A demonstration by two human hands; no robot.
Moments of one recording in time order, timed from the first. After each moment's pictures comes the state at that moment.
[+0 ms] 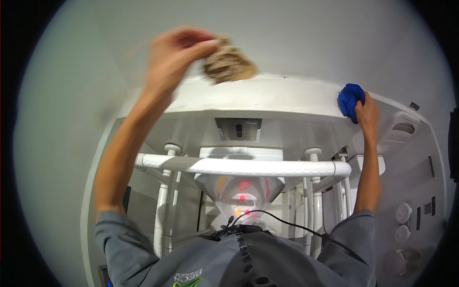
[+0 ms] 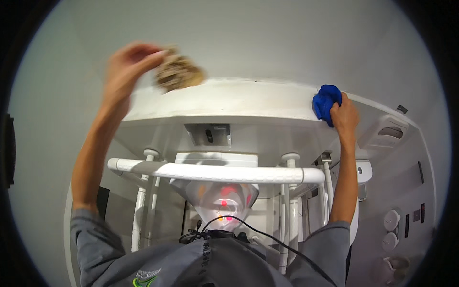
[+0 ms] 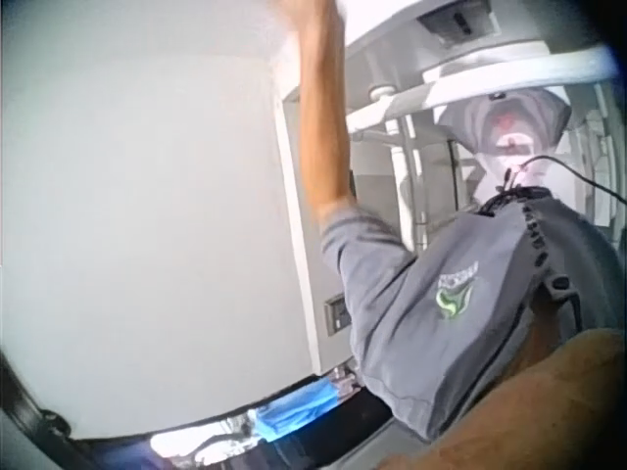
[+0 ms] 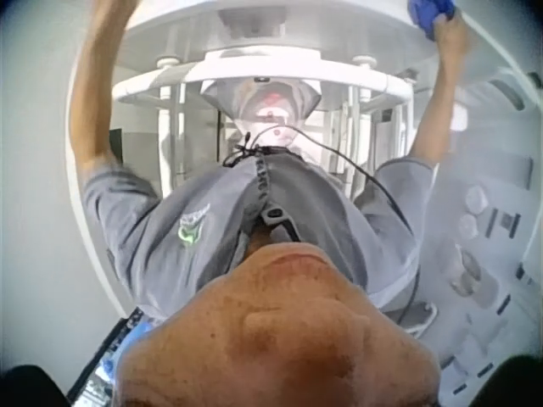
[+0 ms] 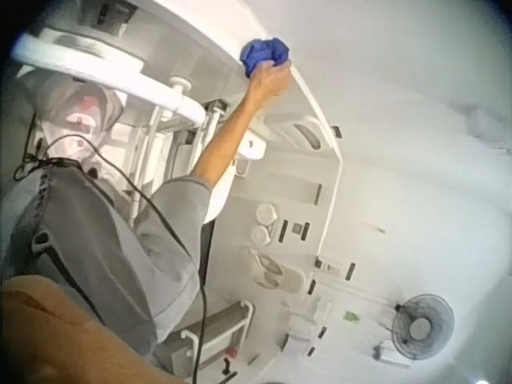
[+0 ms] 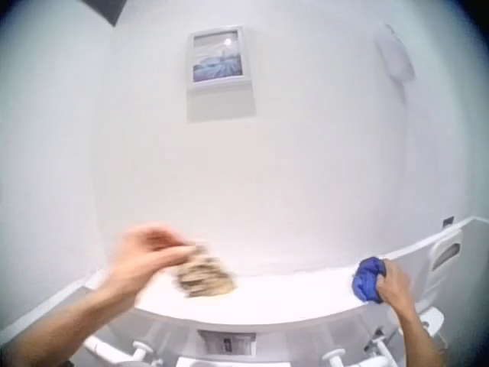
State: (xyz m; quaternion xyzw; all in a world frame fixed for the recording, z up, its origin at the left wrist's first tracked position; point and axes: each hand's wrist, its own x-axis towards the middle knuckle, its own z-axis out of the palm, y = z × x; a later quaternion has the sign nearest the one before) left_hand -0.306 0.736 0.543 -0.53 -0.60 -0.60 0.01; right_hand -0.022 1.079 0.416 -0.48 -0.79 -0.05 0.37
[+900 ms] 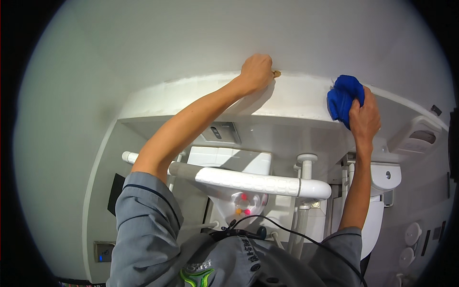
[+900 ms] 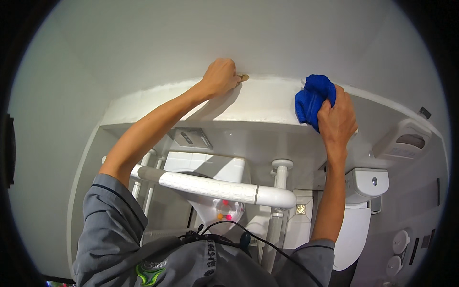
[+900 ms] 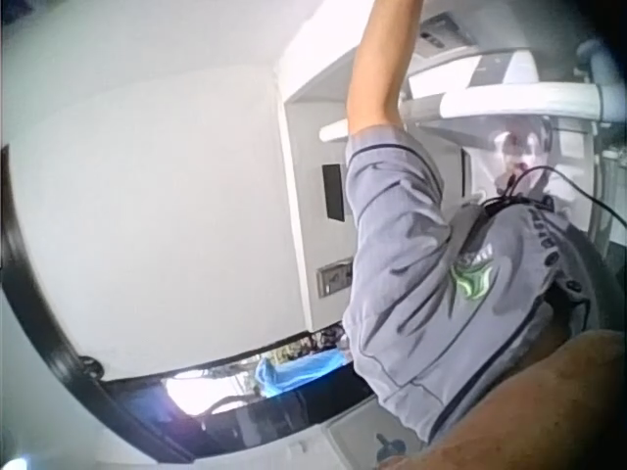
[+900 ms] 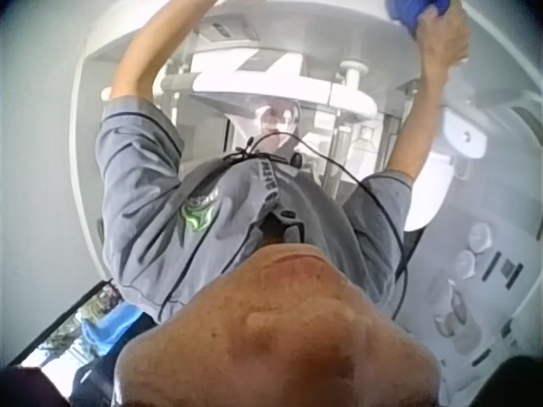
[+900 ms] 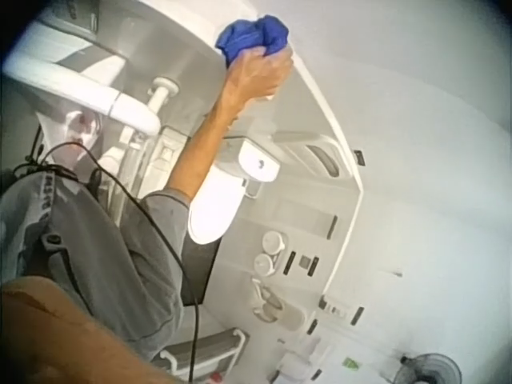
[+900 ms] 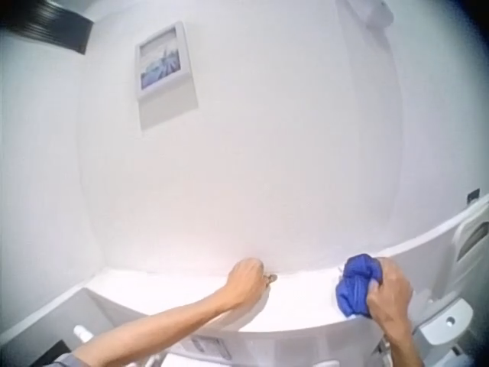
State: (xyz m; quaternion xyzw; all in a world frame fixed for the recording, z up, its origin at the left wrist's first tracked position) left_hand -0.282 0.978 0.436 -0.59 -0.76 -0.22 0.15; right_hand -0.026 1.077 0.404 -0.42 -0.76 0.04 0.49
